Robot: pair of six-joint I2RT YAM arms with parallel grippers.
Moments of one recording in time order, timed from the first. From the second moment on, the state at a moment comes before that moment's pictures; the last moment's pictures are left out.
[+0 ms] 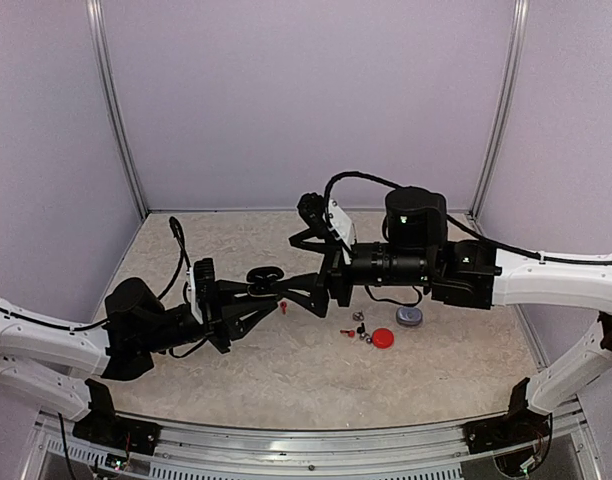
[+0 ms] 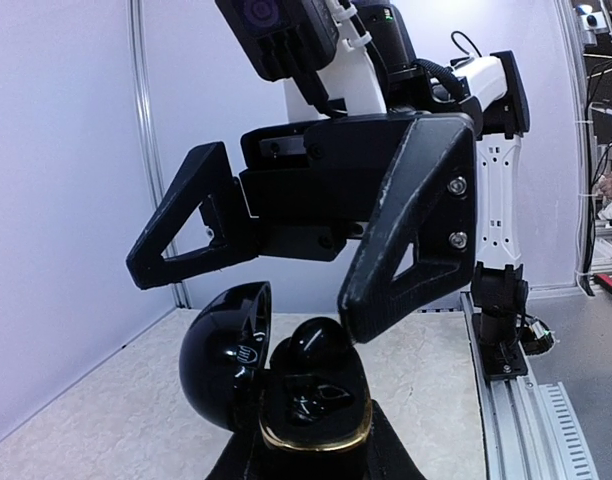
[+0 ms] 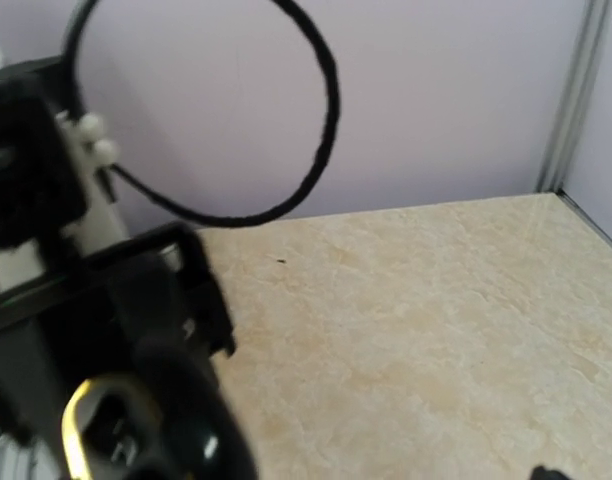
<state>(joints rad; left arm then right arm) -1.02 1.17 0.38 1.01 0.26 0.09 1.10 1.42 1.15 0.10 -0.22 -0.10</state>
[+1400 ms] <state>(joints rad) -1.01 1.17 0.36 1.03 0.28 0.19 1.07 1.31 1.05 0.11 -0.36 -0.11</state>
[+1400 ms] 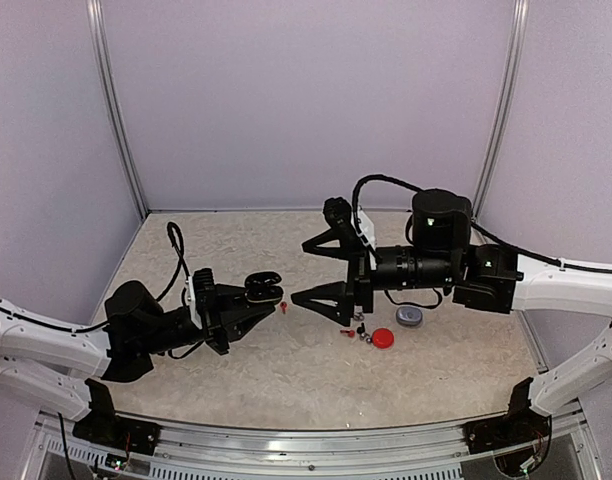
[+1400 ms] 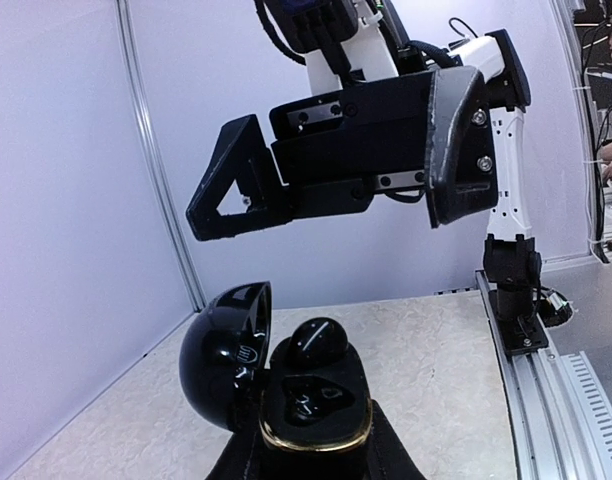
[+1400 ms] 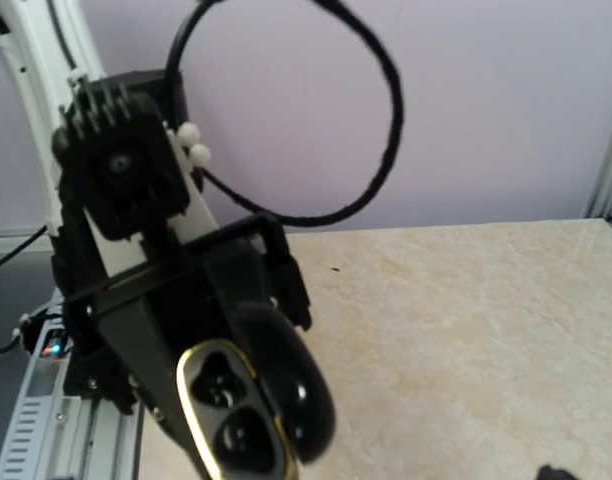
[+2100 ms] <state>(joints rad) -0.97 1.17 0.30 1.11 0.27 0.12 0.77 1.57 1.08 -0.29 -0.19 -0.02</state>
